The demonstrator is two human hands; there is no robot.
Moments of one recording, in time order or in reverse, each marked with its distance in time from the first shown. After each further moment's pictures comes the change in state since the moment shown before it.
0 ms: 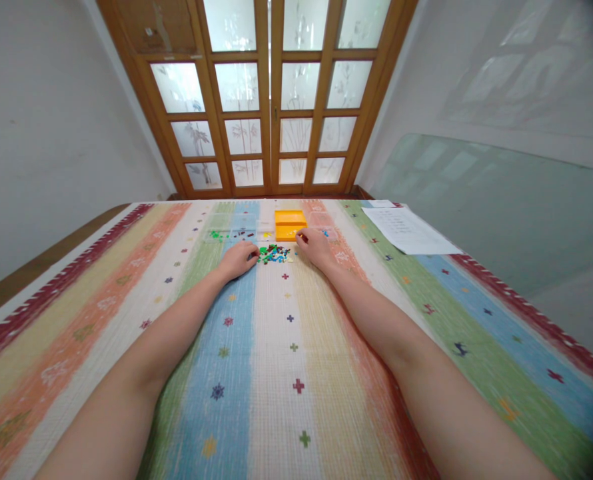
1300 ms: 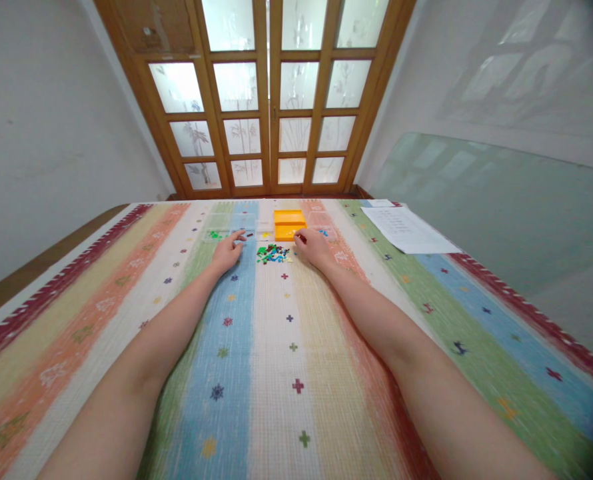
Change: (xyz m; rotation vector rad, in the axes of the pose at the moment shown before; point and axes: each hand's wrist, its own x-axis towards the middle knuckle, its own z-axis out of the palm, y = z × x) left_hand -0.001 -0.034 0.003 -0.427 0.267 -0.383; right_hand -0.002 -0.005 -0.002 -0.017 -0.025 -0.006
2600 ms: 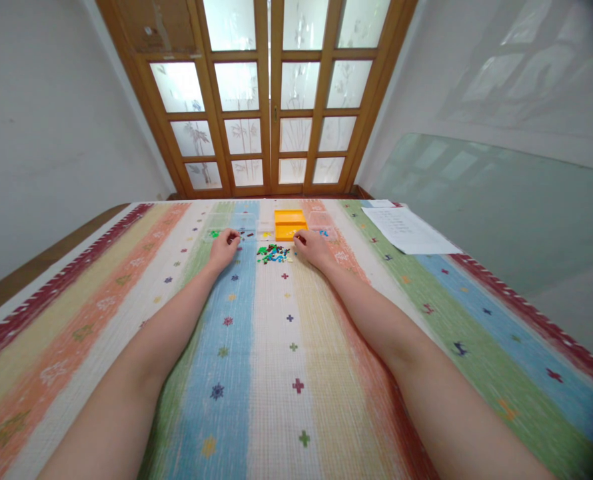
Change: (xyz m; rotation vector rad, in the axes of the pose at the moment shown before) left_hand 0.008 -0.009 -0.005 -0.051 0.176 0.003; right_hand -0.001 0.004 0.004 0.036 -0.047 -0.017
